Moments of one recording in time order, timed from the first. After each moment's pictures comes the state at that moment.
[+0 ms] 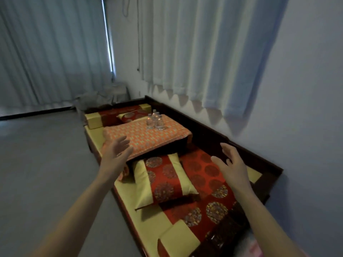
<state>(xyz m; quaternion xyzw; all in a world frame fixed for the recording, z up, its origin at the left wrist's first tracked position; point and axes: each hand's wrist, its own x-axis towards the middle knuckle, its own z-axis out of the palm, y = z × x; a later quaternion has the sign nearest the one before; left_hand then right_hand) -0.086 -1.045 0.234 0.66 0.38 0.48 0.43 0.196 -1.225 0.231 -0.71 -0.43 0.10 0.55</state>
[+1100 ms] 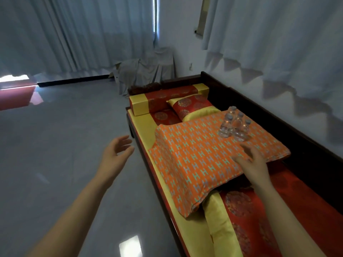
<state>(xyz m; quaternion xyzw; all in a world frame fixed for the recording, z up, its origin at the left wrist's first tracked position) -0.275 -0.473 0.150 0.60 0.53 0.43 0.41 0.102 -0.585 0.120 -0.74 -0.42 0.20 0.49</state>
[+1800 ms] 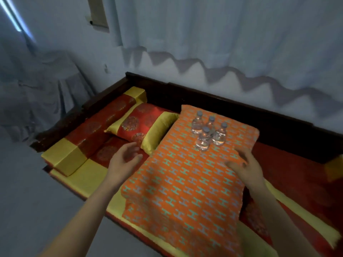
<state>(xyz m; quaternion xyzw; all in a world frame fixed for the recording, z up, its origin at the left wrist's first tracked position) -0.085 -0.071 0.109 0.77 0.32 0.21 0.51 0.132 -0.372 0.083 -0.83 -0.15 0.09 0.53</state>
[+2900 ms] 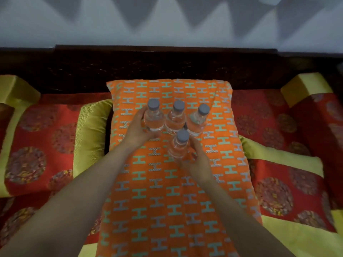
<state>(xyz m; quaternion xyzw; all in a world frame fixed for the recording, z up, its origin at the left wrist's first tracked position) 0.355 0.007 -0.113 0.82 0.04 -0.06 0.56 0.270 -0.214 -0.113 -0.81 0.04 0.08 0.58</state>
